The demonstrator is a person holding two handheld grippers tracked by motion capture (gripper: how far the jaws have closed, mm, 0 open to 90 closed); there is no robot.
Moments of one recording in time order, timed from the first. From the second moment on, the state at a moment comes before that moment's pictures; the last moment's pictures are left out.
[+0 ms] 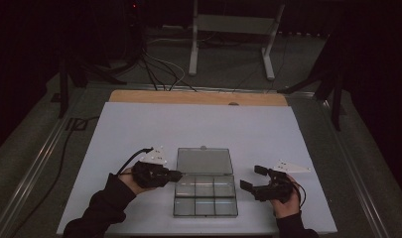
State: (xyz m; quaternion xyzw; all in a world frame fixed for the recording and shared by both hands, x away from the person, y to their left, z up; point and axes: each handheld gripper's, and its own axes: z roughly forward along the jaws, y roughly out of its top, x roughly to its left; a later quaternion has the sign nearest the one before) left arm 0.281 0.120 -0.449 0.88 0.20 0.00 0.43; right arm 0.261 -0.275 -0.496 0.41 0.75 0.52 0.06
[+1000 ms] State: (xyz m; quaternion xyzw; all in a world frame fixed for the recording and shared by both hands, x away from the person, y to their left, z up) left arm 0.279 0.096 -0.475 0.89 0.19 -0.03 0.41; right arm 0.260 -0.276 -0.496 0.40 0.75 0.52 0.06
